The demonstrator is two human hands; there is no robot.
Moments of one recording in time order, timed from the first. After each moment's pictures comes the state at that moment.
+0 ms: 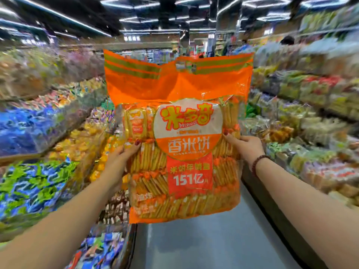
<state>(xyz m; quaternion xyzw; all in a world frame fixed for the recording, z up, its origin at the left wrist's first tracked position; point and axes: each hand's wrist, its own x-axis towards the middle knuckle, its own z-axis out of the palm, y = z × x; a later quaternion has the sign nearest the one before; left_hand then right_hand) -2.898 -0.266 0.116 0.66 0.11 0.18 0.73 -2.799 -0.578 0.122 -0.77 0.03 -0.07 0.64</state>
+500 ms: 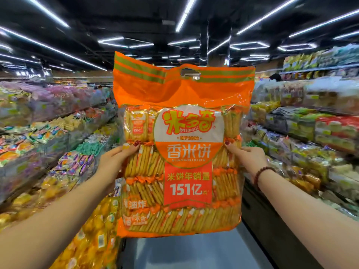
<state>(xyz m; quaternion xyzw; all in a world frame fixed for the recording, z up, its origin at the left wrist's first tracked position) -2.578 -0.184 0.195 0.68 0.06 0.21 0.70 -2.502 -0.517 0.187 -0.74 0.01 -0.11 0.66</state>
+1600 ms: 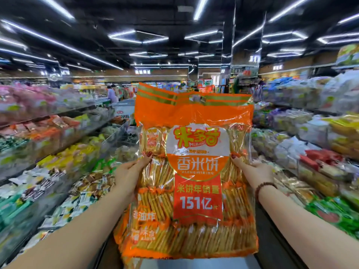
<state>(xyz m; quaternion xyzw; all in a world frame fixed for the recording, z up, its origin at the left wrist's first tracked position) -1.811 -0.112 0.142 0.60 0.15 0.24 0.75 -1.717 -0.418 0.130 -0.78 0.11 -0.13 0.60</state>
